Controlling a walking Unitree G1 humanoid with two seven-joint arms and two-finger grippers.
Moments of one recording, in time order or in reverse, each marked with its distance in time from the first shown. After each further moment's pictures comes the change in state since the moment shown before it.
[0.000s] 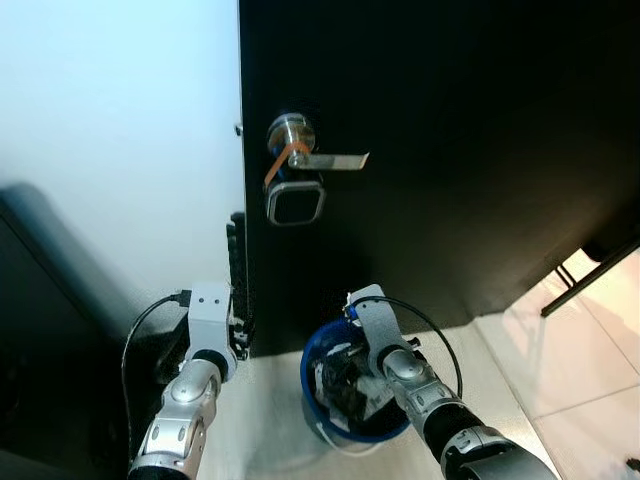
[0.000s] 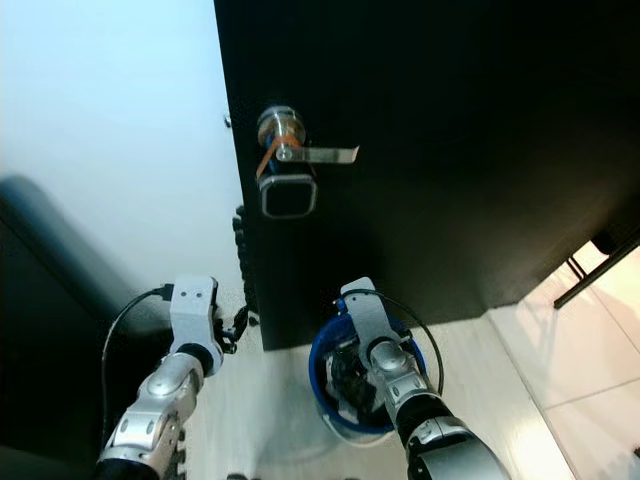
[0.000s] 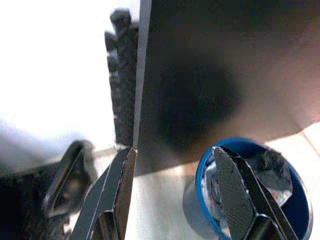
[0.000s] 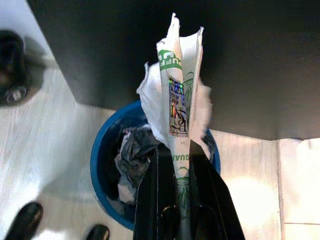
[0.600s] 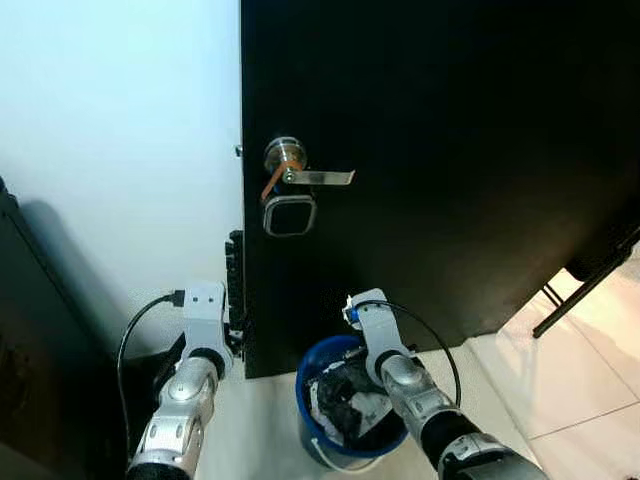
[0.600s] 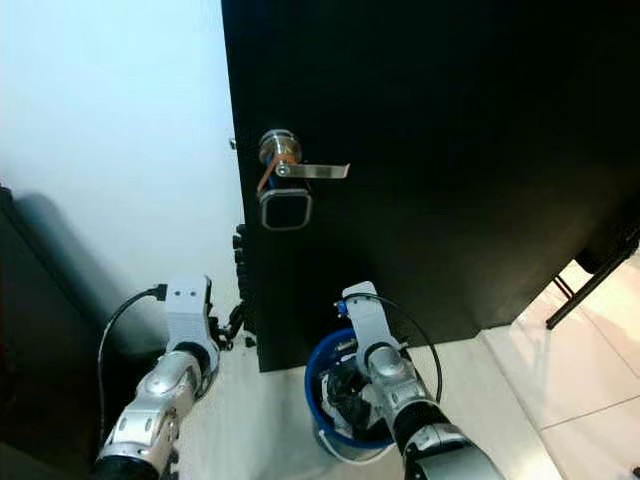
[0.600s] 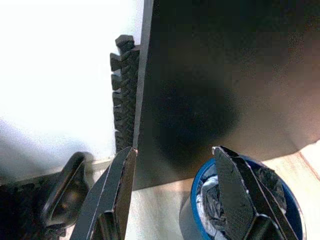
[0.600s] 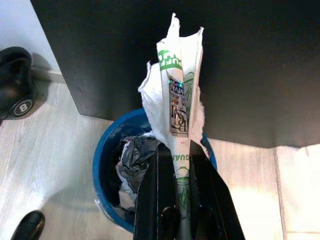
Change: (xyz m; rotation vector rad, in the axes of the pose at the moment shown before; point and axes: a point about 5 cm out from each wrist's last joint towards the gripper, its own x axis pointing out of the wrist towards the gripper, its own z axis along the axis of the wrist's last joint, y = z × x) left arm 0.002 0.004 -0.002 -0.025 0.000 0.025; right arm -0.001 0.008 -0.005 0.026 0.002 0.016
